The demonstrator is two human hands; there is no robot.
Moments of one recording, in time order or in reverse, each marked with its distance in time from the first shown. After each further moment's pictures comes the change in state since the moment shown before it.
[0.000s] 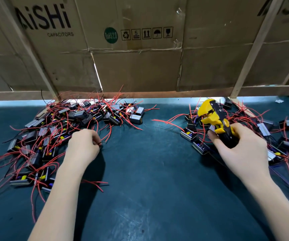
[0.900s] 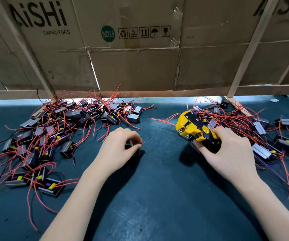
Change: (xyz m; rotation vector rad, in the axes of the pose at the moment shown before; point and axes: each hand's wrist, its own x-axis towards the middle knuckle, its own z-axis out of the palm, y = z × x) left_hand -0.027 0.052 0.029 -0.246 -0.085 0.619; right_hand -0.008 -0.005 0.008 -0.182 -0.126 -0.175
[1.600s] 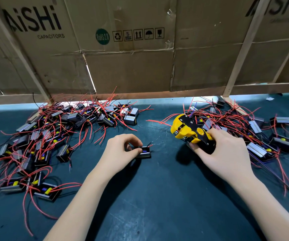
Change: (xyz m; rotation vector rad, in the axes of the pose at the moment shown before) left_hand 0.003 0.002 0.015 -0.176 0.002 -0.201; right_hand 0.000 0.003 0.000 -0.014 -0.049 0.004
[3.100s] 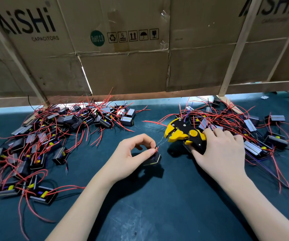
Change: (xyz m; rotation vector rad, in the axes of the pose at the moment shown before) left_hand -0.008 0.016 0.011 -0.362 -0.202 0.297; right_hand -0.001 0.004 0.016 -0.452 0.041 0.012
